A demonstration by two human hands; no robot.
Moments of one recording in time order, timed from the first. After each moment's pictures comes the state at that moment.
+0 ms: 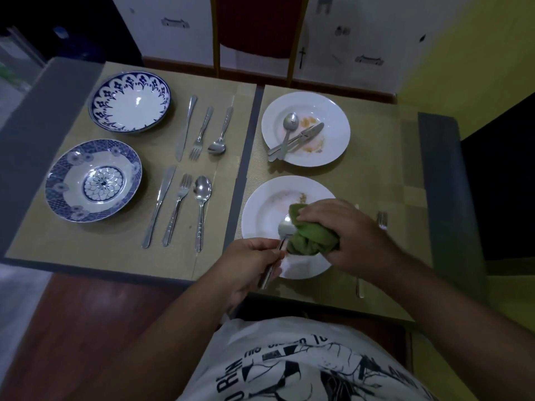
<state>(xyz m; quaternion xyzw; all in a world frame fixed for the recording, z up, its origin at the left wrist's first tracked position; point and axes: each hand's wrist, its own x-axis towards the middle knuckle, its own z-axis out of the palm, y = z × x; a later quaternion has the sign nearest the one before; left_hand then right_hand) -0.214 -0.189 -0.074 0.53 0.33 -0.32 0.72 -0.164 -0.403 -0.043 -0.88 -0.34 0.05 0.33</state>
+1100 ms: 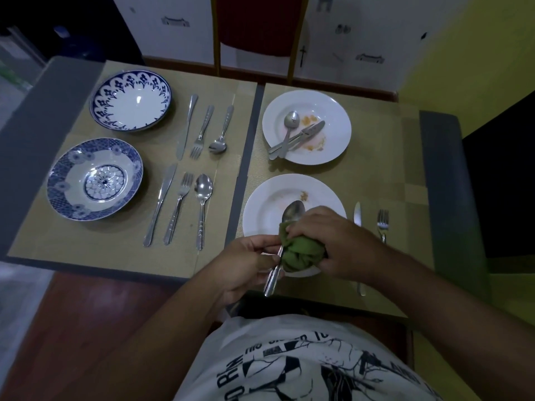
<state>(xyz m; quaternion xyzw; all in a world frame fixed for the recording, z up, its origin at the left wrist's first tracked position) -0.217 -0.179 -0.078 0.51 0.24 -0.35 0.75 -0.167 -0.393 -0.052 -0.86 -0.36 0.17 0.31</state>
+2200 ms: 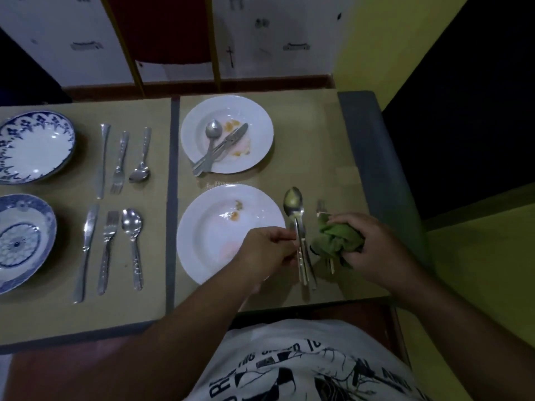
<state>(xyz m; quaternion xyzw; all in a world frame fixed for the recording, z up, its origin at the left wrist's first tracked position) -0.175 -0.318 -0.088 0.64 0.18 -0.36 0.65 -0.215 -0.540 -0.073 -0.93 -0.02 0.05 0.37</state>
